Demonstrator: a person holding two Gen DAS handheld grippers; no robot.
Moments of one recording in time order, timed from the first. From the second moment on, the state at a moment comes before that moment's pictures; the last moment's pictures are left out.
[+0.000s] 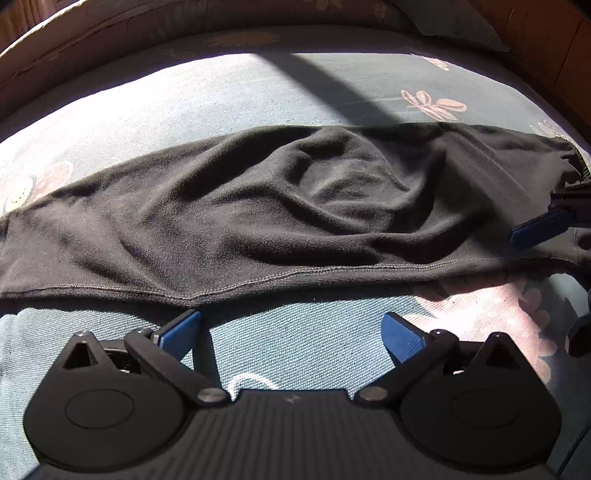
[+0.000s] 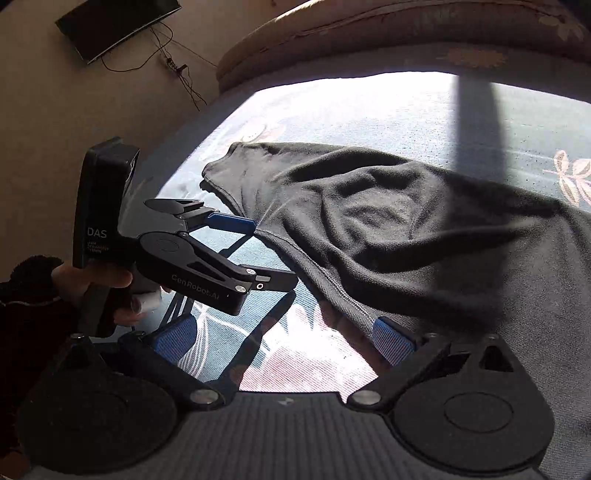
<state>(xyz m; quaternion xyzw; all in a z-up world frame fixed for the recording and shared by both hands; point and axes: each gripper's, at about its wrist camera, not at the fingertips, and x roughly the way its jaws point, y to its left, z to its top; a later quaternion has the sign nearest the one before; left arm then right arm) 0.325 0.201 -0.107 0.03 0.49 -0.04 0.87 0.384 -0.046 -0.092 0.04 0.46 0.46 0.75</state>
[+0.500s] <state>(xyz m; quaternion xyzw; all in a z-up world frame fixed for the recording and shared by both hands) 0.320 0.056 -0.043 0.12 0.42 -0.12 0.89 0.275 -0.245 -0.051 0.06 0.42 0.22 0.88</state>
